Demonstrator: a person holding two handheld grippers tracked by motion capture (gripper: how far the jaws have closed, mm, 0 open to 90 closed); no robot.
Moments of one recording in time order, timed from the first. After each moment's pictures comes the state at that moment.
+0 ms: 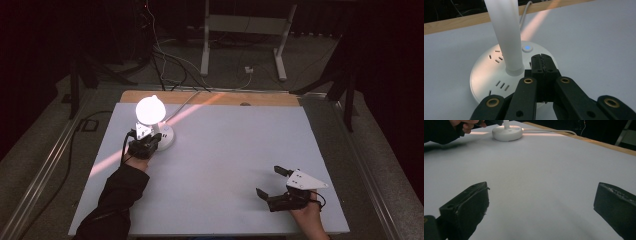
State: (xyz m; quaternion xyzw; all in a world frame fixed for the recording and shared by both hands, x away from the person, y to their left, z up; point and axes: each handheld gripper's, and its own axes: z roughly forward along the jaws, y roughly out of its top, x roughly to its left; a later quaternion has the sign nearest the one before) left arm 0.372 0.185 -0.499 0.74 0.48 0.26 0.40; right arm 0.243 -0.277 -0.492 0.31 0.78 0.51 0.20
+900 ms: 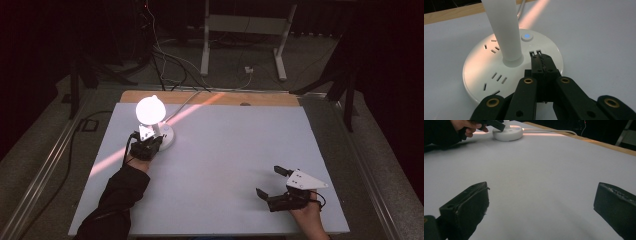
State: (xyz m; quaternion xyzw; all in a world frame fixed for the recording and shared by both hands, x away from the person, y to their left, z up) left arm 0.374 0.183 -0.513 0.75 0.48 0.26 0.38; right arm 0.243 -0.277 -0.492 0.31 0.78 0.51 0.20
